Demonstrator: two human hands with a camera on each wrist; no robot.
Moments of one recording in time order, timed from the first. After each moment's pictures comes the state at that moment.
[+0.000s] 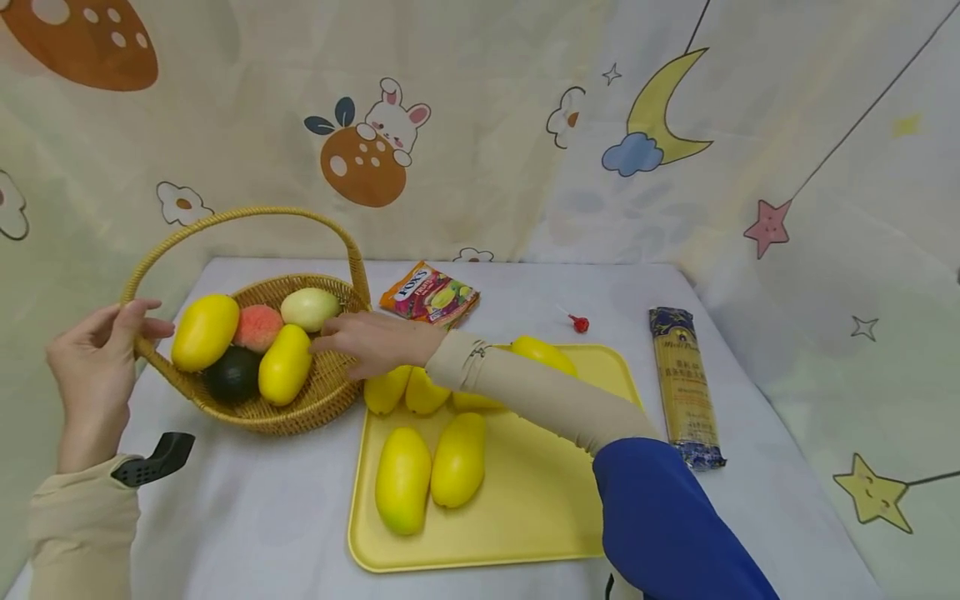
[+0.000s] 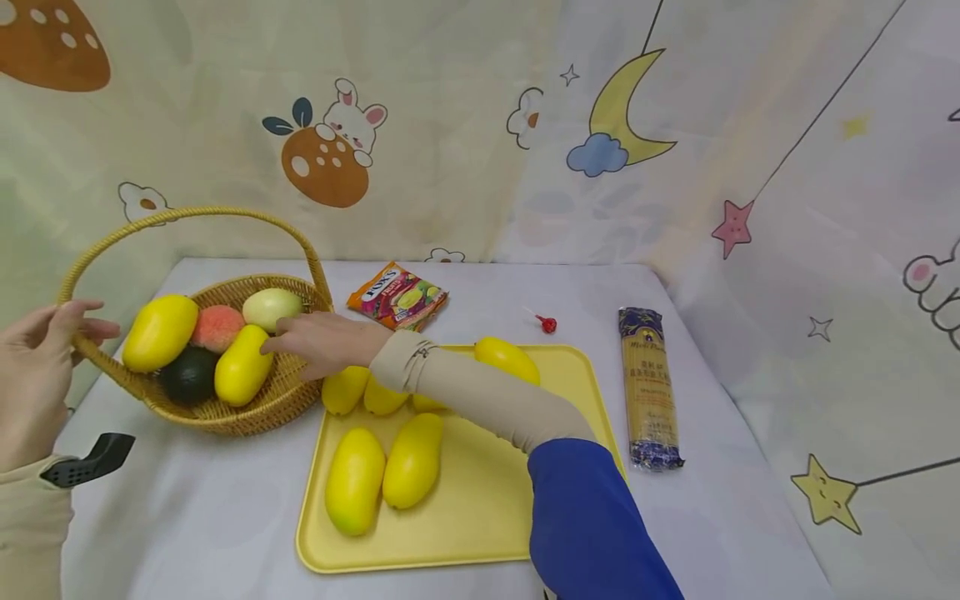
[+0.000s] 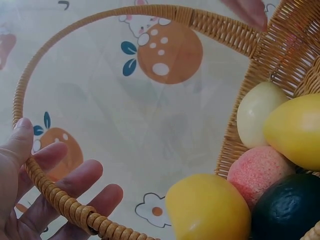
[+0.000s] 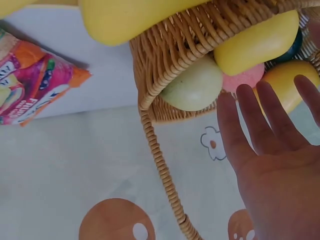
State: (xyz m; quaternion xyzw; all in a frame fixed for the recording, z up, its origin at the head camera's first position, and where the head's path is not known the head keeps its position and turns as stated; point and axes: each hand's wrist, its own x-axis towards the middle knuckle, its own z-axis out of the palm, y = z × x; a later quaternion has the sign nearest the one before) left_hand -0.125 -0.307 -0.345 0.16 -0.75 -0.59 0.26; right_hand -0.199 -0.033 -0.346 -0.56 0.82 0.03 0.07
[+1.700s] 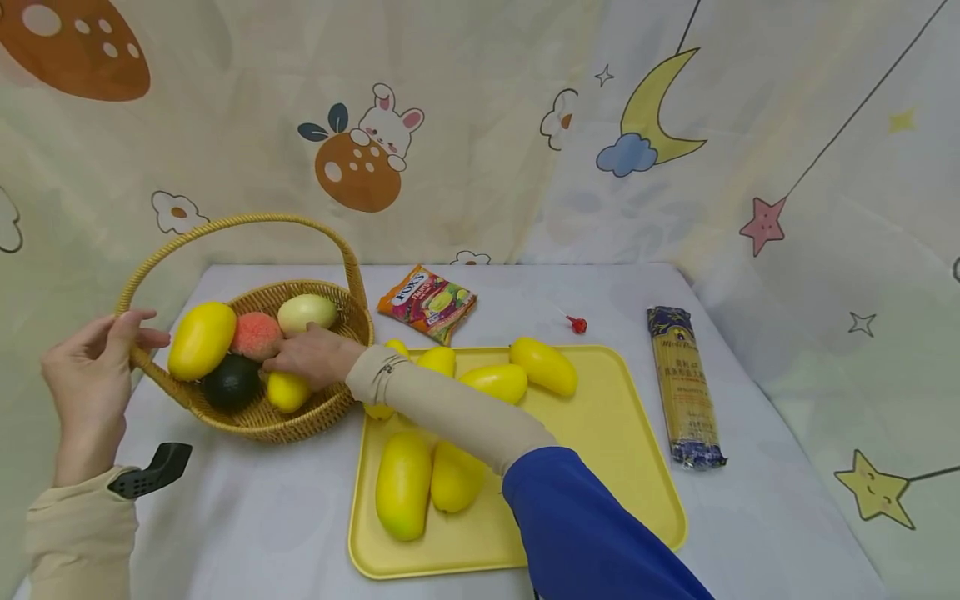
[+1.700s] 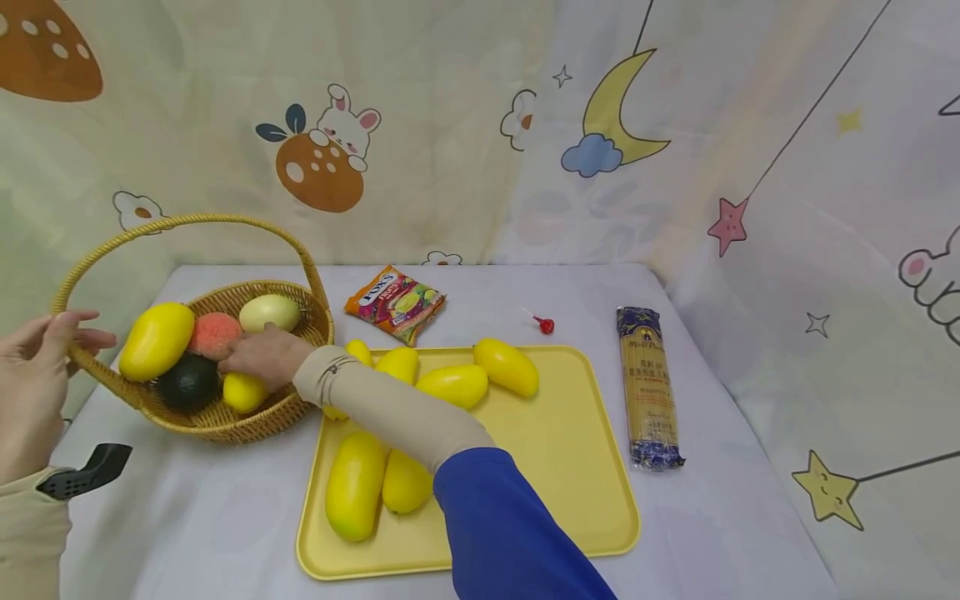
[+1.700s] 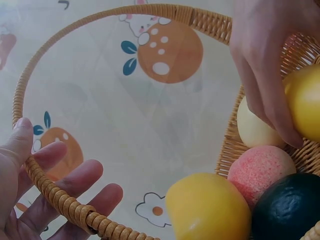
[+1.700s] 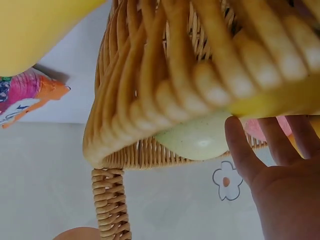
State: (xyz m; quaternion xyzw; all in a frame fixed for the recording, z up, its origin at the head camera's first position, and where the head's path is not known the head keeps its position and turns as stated) left_hand -0.122 -0.306 -0.344 0.19 -0.76 -0.57 0.24; right_hand -0.212 -0.118 -0.389 -0.52 0.84 0.16 0.06
